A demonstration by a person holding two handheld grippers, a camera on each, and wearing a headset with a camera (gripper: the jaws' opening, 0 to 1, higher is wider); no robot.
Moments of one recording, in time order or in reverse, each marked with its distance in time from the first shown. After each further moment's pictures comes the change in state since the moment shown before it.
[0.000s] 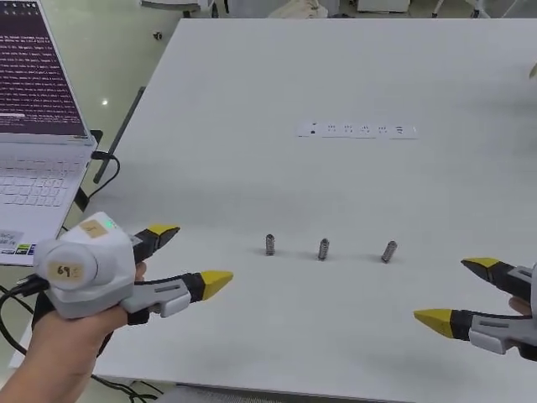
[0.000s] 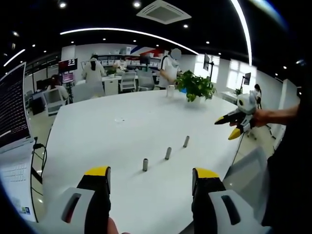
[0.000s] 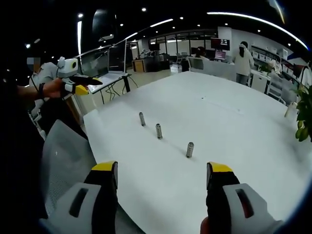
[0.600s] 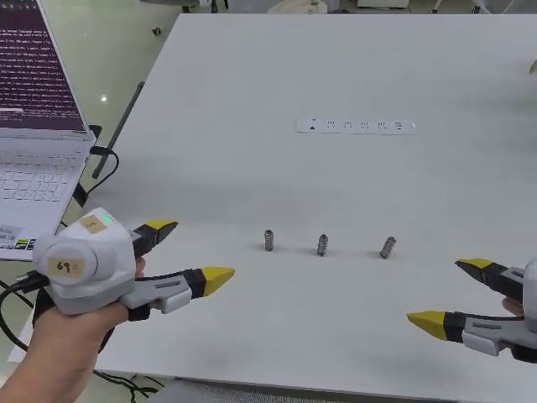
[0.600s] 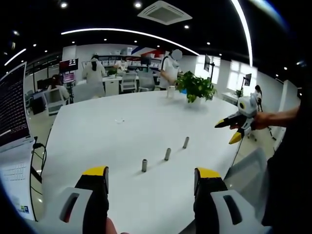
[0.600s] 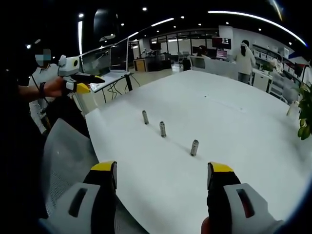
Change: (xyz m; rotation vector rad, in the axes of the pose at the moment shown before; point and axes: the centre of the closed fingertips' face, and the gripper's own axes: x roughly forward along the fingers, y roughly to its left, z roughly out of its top) left arm 0.002 0.002 -0.002 -0.005 -0.006 0.003; right arm 0.003 0.007 -0.006 0.003 0.005 0.017
